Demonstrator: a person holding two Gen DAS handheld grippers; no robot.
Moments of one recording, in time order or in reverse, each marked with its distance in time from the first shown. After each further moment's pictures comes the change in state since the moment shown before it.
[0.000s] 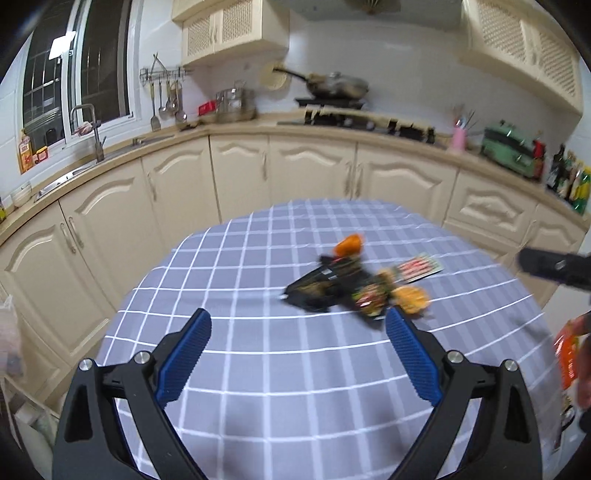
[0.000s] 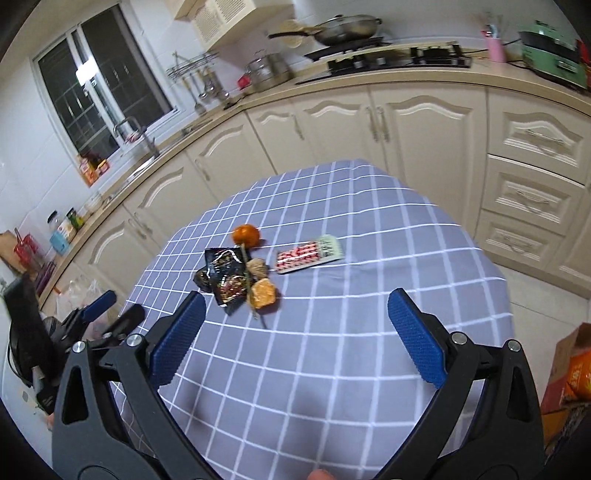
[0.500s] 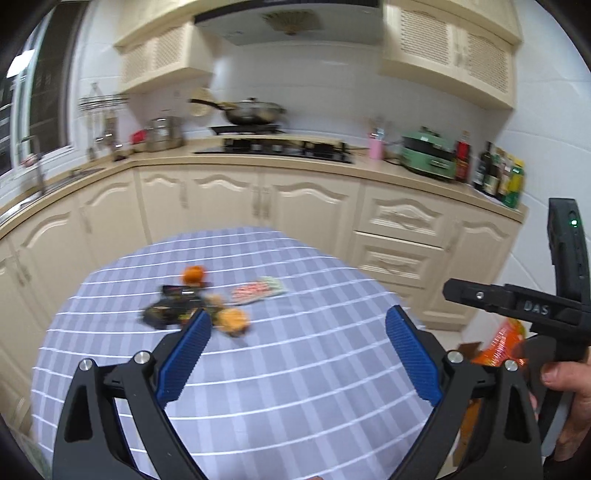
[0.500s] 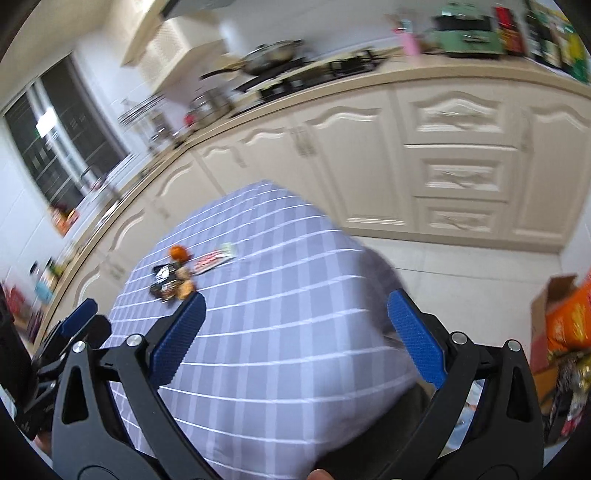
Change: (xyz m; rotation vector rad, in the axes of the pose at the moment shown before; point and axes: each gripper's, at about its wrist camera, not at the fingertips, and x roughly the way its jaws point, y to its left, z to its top) left arm -0.075 -0.135 0.005 0.052 -0.112 -0.231; right arm -0.096 -0.086 -0.028 0.143 -0.094 -0.102
